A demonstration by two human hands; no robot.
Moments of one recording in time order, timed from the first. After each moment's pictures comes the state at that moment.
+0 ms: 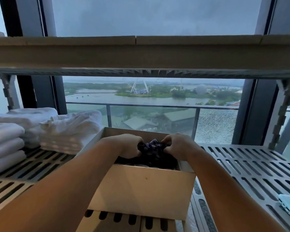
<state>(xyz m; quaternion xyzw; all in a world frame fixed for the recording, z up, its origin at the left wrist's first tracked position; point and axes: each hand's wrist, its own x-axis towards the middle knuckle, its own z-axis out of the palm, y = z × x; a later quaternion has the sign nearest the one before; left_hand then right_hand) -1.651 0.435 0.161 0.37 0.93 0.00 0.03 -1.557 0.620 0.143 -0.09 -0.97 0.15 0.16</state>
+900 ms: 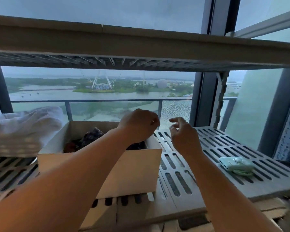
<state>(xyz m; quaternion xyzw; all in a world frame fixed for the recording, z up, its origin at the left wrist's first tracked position) -1.564 0.509 0.182 0.52 0.82 0.16 -0.19 -1.459 0.646 0.118 -0.24 -0.83 0.24 0.44</state>
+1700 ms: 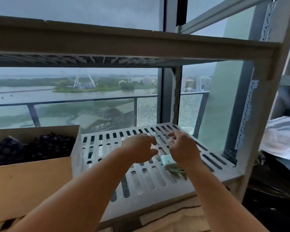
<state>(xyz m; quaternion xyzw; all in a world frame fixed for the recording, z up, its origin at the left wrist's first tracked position) -1.445 0.707 0.111 0.57 0.82 0.08 -0.06 -1.320 0.826 0.076 -0.33 -0.84 0.17 0.39</state>
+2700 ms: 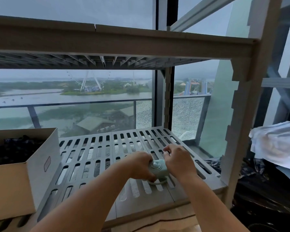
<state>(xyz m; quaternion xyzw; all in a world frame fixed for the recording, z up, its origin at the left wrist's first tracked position) -1.413 0.786 0.062 0.57 0.82 0.06 0.06 -1.283 0.895 0.046 -0.32 -0.87 0.18 0.33</state>
